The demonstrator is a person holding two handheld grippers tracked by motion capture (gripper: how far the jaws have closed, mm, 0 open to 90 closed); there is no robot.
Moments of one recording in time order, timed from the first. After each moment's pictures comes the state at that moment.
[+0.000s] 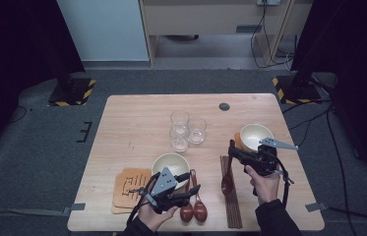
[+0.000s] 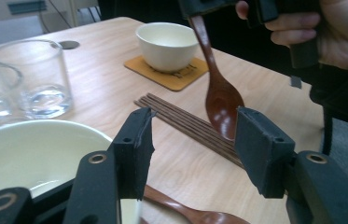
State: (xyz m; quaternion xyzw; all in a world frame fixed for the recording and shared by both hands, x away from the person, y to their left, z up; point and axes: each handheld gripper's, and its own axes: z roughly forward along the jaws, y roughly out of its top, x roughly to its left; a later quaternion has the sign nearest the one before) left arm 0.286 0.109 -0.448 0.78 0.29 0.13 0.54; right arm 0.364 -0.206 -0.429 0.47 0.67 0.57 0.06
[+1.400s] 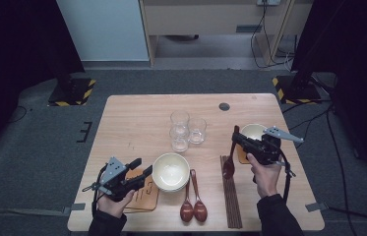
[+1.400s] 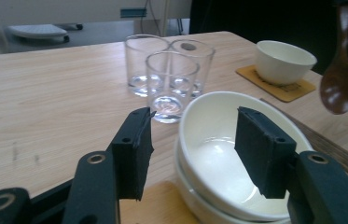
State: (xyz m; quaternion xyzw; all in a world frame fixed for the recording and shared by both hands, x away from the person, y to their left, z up) left arm 0.304 0.226 -0.450 0.71 0.42 0.22 0.52; right arm 0.380 -0.208 -0.406 0.47 0.65 0.58 0.13
